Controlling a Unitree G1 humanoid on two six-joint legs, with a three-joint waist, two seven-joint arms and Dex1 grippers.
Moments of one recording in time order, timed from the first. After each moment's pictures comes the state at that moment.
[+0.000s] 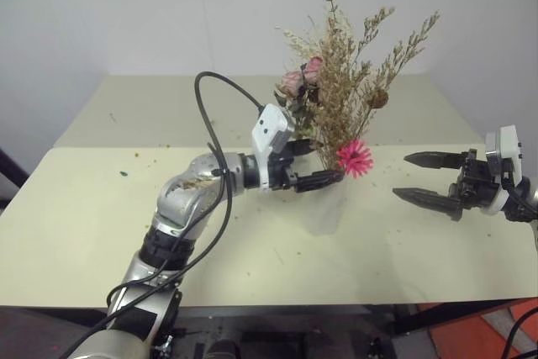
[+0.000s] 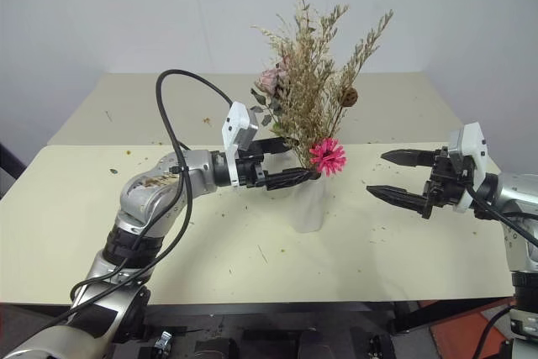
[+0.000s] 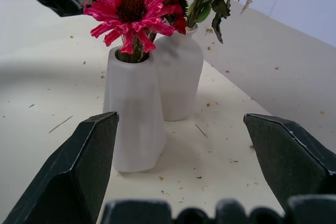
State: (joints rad) left arm -0.78 0.33 -0.17 -0.15 -0.54 0.70 -0.79; right arm -0.41 -0.90 -0.29 0.11 0.57 0.29 1.30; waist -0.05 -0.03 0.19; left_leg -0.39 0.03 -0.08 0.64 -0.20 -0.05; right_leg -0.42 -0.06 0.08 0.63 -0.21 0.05
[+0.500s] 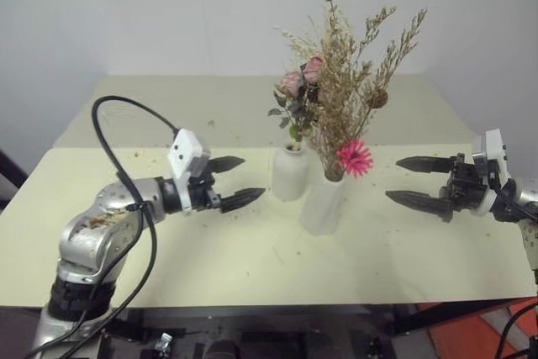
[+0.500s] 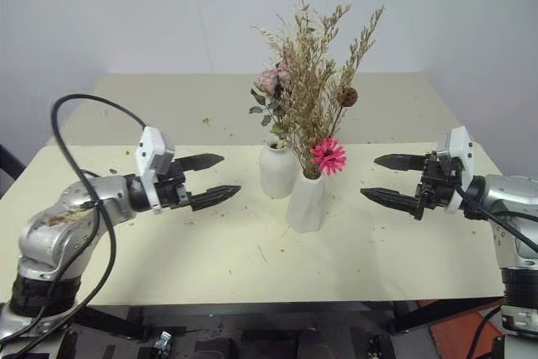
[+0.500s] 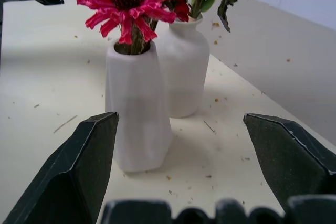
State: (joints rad) left arm -0.41 0.66 0.13 -0.40 -0.60 0.74 -0.81; right arm -0.45 -0.88 -0.23 0.16 0.56 0.29 1.32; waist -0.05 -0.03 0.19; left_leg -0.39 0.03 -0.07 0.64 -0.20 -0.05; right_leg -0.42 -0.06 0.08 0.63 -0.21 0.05
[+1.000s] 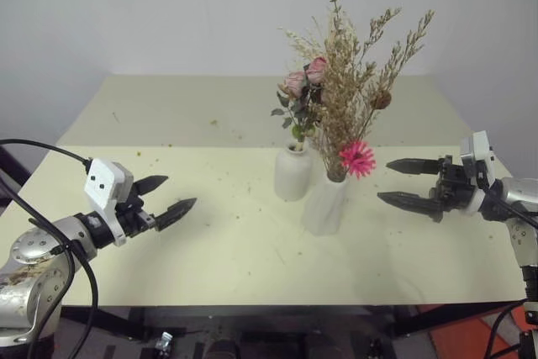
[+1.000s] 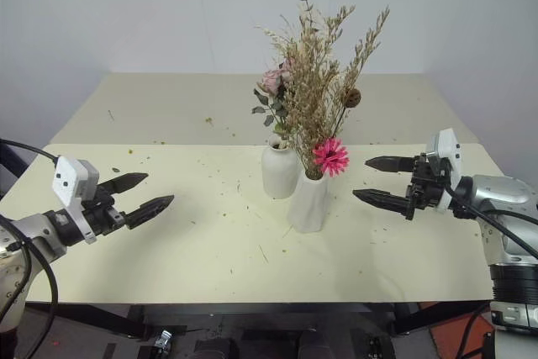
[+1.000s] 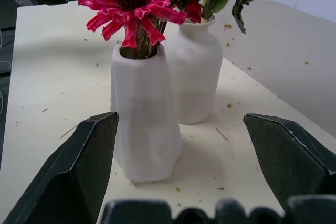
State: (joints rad) left arm -0.08 0.72 0.44 -0.47 -0.60 0.70 -0.73; right arm -0.46 -0.85 -0.20 0.18 0.55 0.29 1.33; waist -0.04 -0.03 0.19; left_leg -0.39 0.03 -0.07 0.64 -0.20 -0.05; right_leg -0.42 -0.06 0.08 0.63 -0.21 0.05
